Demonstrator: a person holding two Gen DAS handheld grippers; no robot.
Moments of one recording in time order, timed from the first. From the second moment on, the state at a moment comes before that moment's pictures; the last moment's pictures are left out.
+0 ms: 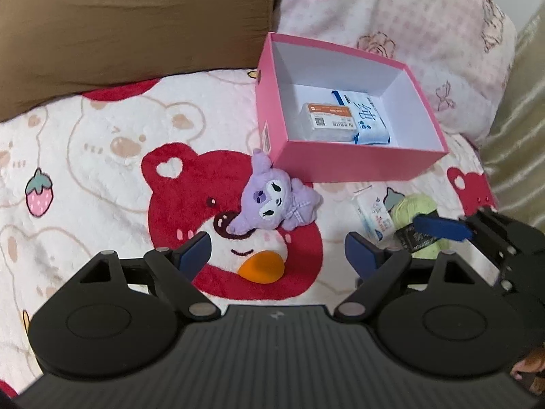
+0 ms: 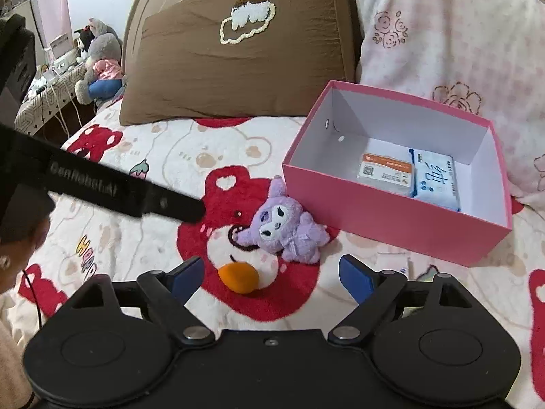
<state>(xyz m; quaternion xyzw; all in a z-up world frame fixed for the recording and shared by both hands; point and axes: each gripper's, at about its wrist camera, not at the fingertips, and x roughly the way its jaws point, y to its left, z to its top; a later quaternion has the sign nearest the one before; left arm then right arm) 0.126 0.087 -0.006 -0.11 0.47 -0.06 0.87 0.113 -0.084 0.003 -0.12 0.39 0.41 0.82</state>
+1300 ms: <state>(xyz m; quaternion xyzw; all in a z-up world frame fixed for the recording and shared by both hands) 0.168 0.100 -0.121 -0.15 0.40 -0.05 0.90 0.160 -0.060 -0.127 -0.05 0.35 0.41 0.84</state>
